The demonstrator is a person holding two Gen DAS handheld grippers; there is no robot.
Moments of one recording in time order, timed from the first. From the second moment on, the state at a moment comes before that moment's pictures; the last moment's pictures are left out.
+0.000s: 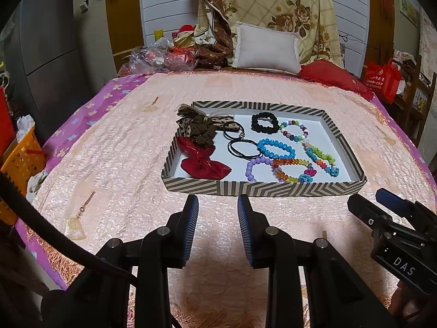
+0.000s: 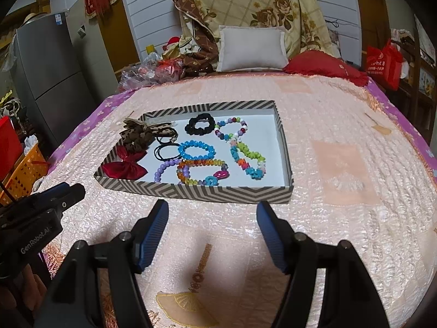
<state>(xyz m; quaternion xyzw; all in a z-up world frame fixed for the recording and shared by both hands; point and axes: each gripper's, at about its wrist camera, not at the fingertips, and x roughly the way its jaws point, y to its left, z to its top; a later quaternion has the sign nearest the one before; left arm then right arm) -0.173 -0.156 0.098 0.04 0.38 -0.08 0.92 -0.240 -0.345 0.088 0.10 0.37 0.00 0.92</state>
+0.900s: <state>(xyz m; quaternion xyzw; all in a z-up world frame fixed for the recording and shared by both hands) -0.170 -0.158 0.093 0.04 0.39 -0.08 0.92 -0.232 -0.344 0.082 0.10 0.39 0.01 0.92</state>
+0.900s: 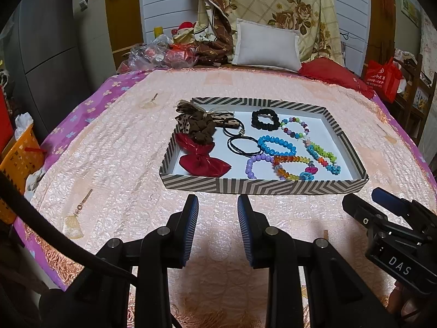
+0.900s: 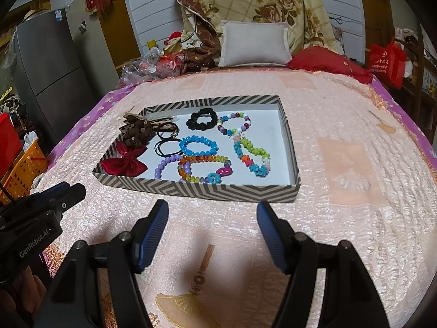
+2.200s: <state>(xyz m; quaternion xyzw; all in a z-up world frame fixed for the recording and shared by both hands) -0.168 -0.159 0.089 0.04 0.39 -0.08 0.92 -0.228 -0.342 0.079 0.10 0.40 0.01 0.91</state>
